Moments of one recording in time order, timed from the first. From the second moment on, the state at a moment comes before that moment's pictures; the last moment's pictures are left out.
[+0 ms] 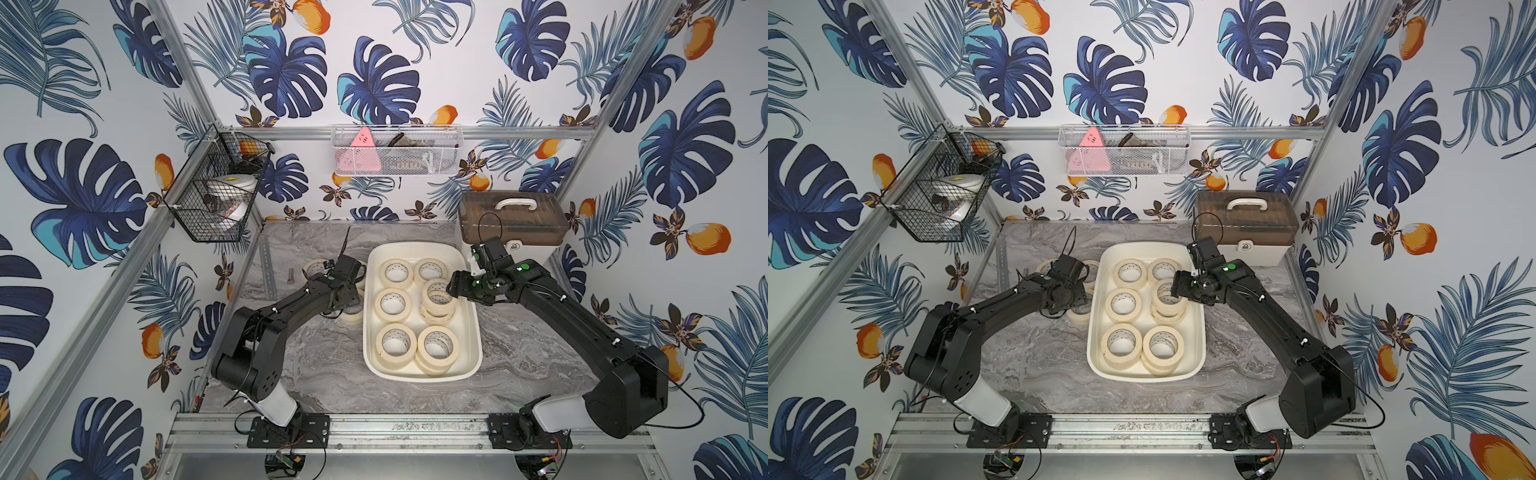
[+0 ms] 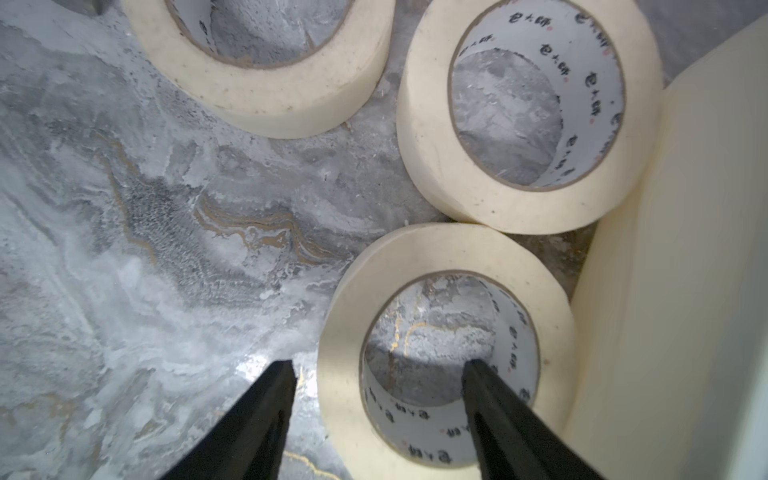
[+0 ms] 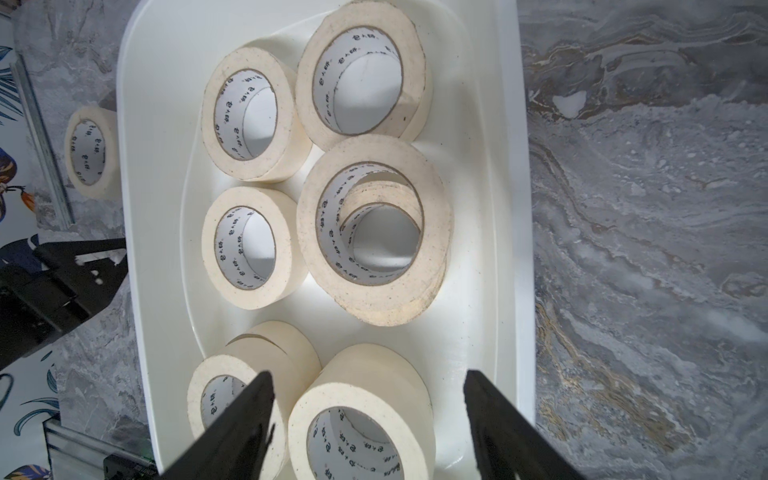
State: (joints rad) left arm -0.33 1.62 1.05 -0.60 -0.25 -0.70; right arm 0.44 1.43 1.24 -0.87 -0.08 0.57
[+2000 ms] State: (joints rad) left arm -0.32 1.15 1.12 -0.93 -0.19 -0.50; right arm 0.41 1.71 1.30 -0.75 -0.05 0.55
